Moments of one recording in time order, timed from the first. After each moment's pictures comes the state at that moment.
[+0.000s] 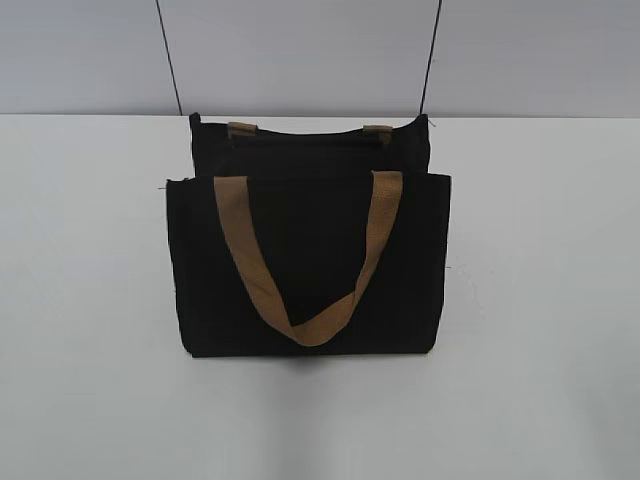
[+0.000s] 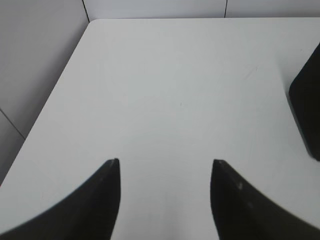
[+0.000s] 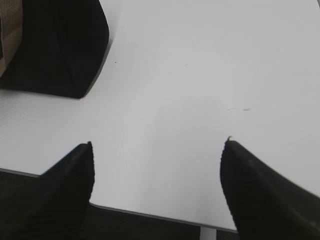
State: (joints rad) left arm 0.00 0.00 -0.54 0.06 1.06 0.02; right arm -0.01 -0.01 -0.47 0.19 1.09 -0.24
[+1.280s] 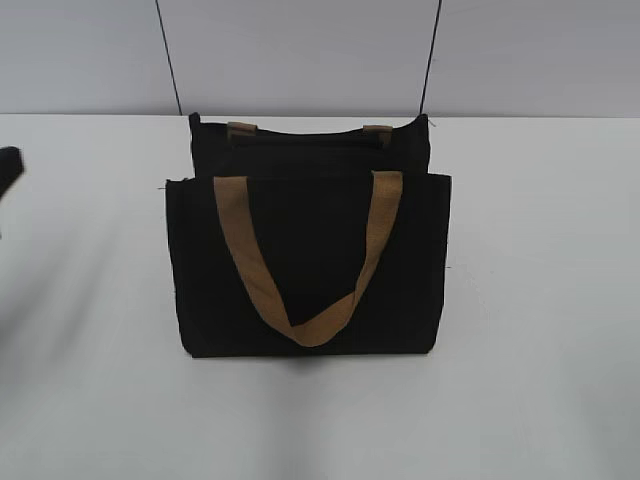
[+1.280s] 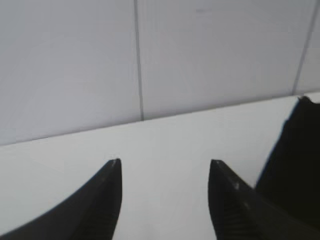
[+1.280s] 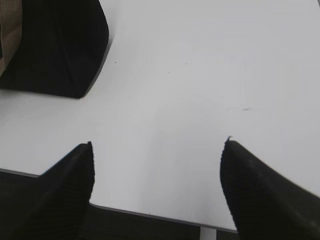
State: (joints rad) left arm -0.05 1.11 -0.24 0.32 -0.69 -0.13; right arm -0.01 -0.01 -0.47 0.19 1.09 -0.24
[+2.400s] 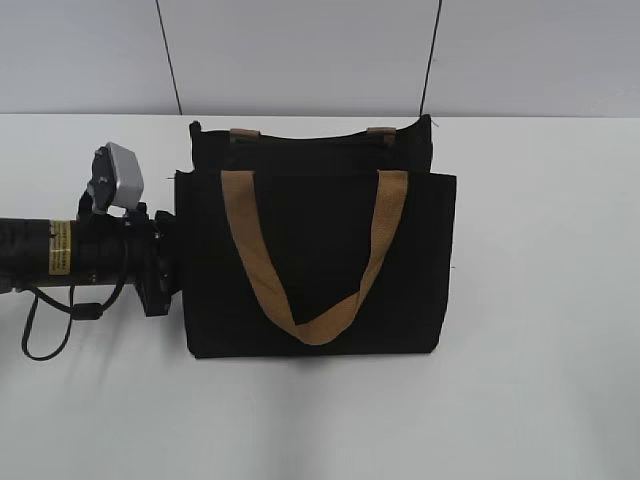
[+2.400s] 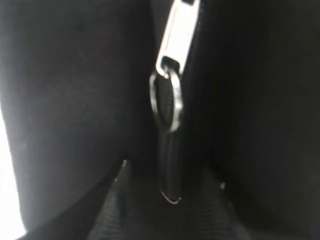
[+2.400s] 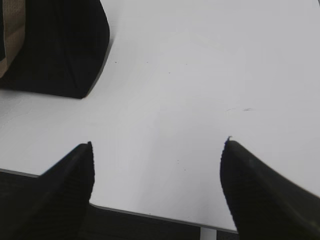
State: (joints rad) left arm -0.12 2.07 -0.78 1.21 -1.09 -0.38; right arm -0.01 -0.01 -0.47 0.19 1.09 -0.24
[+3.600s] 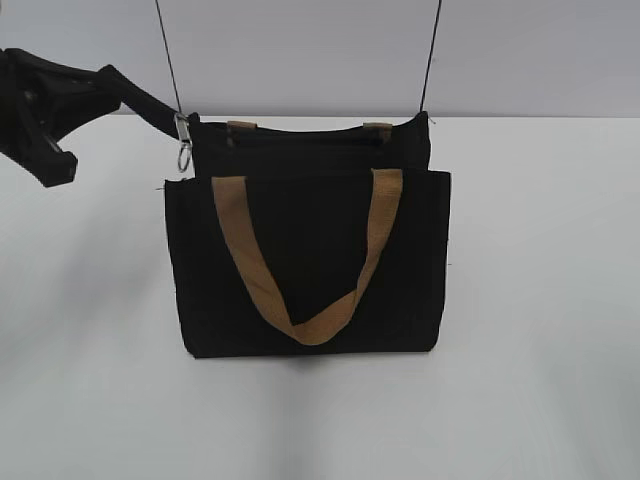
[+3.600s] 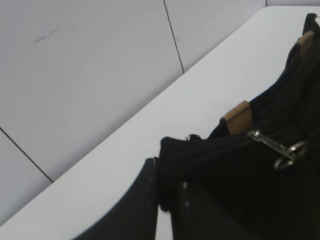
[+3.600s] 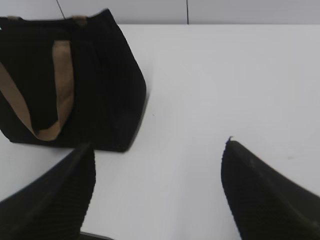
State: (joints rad) left arm -0.11 1.35 -0.67 1.16 -0.61 -0.57; right arm -0.01 0.04 -0.49 0.31 0.95 -0.19
